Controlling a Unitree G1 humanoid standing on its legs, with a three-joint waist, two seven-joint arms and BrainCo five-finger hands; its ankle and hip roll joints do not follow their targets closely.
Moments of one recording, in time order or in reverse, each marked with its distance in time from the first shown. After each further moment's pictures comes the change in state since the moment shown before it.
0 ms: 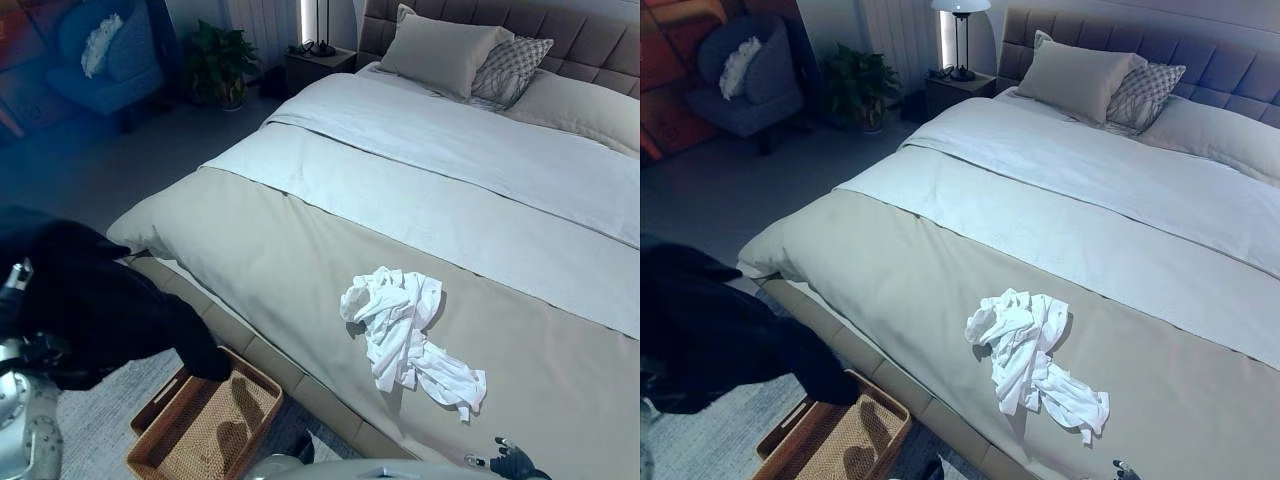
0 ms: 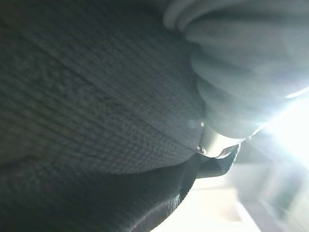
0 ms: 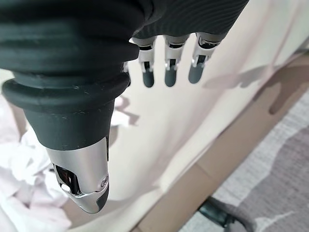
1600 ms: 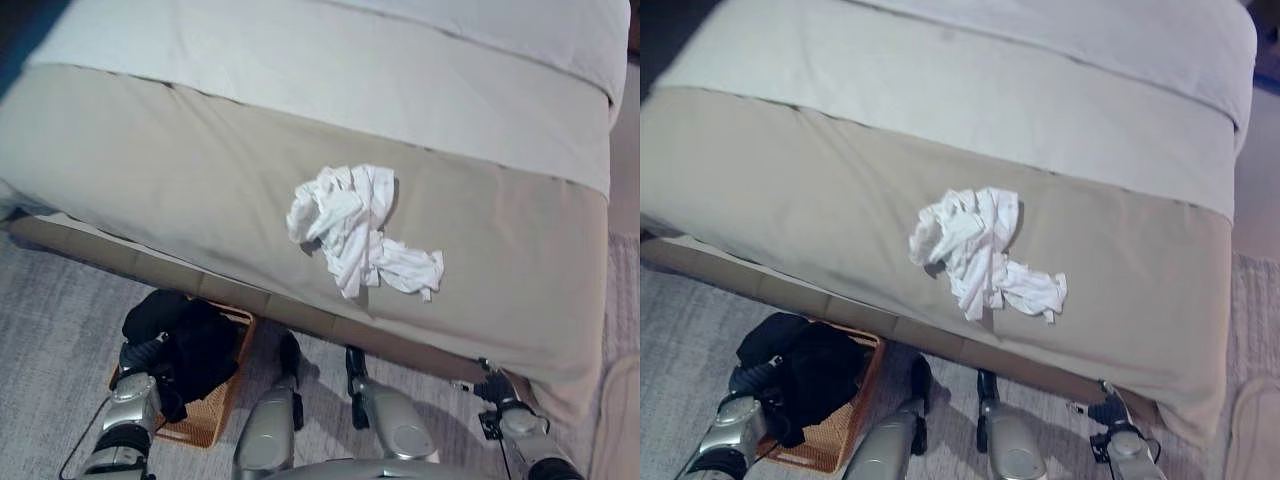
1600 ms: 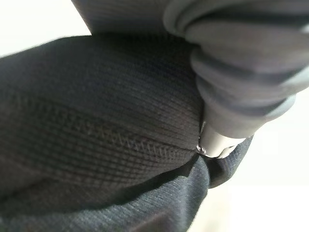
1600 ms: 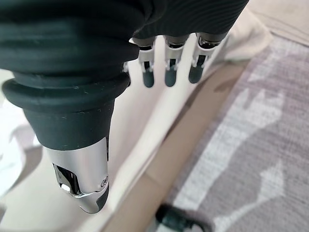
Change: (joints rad) left arm -0.443 -0.005 -0.367 0.899 0.353 0.142 0.067; right arm -0.181 -0.021 0.044 -0.173 0.031 -0.026 -0.095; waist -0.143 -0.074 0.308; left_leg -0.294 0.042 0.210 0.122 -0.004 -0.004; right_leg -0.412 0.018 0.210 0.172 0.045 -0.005
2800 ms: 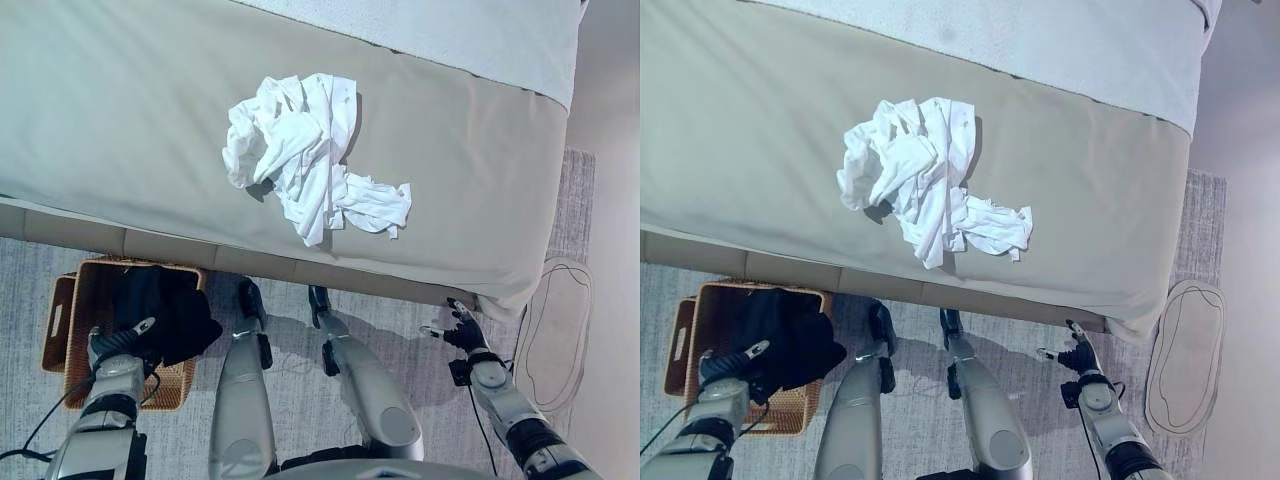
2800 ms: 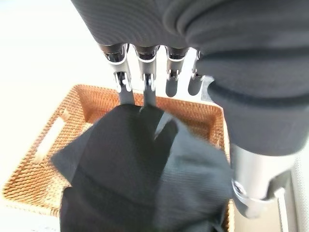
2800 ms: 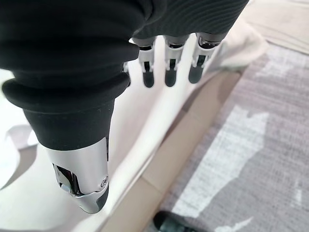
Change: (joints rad) left arm -0.064 0.025 0.020 0.132 0.046 0.086 0.159; right arm -0.058 0.003 0.146 -0.163 0.074 -0.062 -0.055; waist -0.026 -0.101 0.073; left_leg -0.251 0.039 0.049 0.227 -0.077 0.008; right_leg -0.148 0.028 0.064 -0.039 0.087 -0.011
